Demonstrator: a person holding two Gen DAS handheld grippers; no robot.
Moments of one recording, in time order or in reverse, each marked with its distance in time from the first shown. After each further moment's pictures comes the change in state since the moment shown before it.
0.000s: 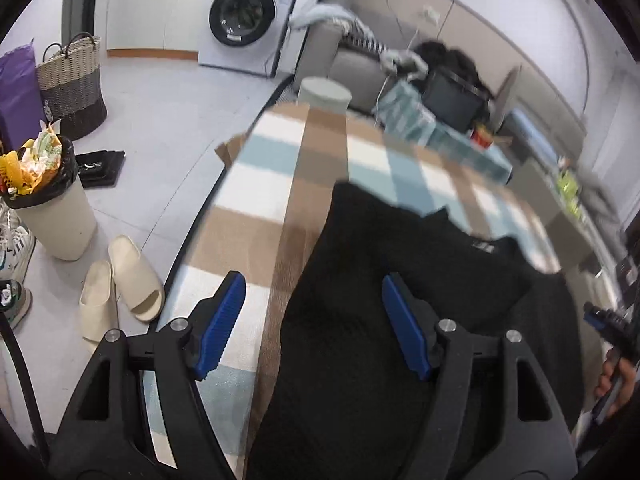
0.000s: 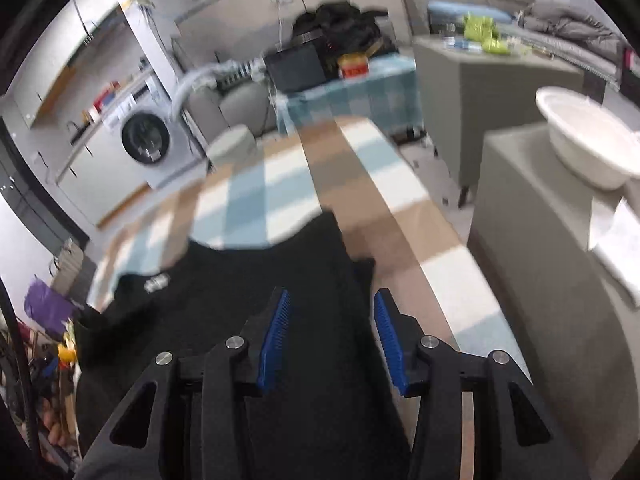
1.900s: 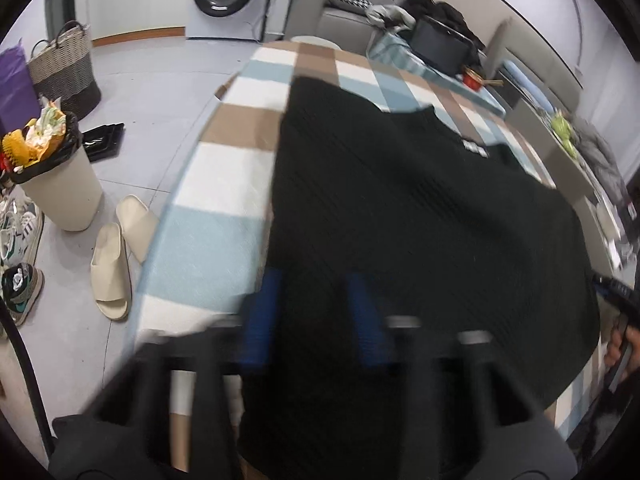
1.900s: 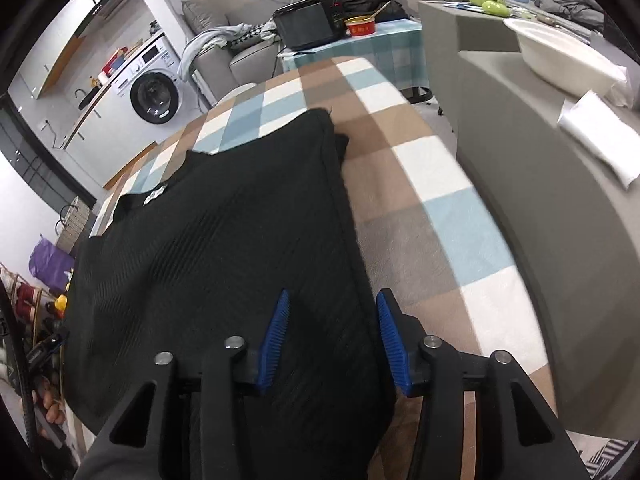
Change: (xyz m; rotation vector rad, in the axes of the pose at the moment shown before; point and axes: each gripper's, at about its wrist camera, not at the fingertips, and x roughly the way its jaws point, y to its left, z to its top) left arm -0.033 0.002 -0.097 0.082 0.126 -0.010; right arm -0.024 -0.026 -0.082 -0.059 0.108 0.042
